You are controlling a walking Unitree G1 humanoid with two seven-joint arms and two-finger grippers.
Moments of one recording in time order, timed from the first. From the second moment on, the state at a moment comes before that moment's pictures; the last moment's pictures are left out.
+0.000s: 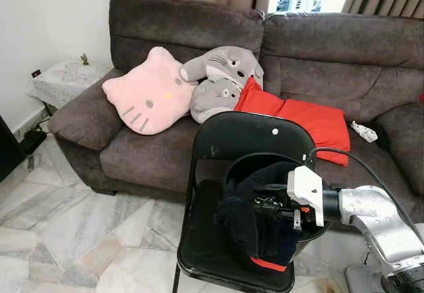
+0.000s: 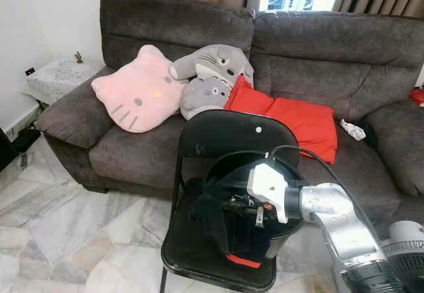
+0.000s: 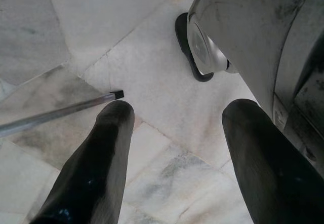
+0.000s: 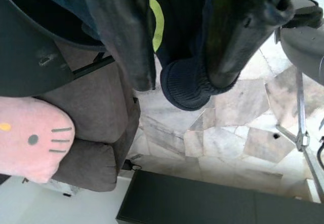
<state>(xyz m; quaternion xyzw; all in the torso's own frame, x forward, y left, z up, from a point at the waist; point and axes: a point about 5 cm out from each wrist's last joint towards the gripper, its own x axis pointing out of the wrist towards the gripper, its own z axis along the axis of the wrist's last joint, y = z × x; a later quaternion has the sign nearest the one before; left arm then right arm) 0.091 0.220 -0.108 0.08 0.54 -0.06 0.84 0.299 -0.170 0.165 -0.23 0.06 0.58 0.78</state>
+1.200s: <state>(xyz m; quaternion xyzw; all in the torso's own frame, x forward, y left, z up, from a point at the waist) 0.089 0.220 -0.108 0.08 0.54 -0.06 0.84 0.272 -0.196 0.115 -0.42 0.12 0.48 0.76</state>
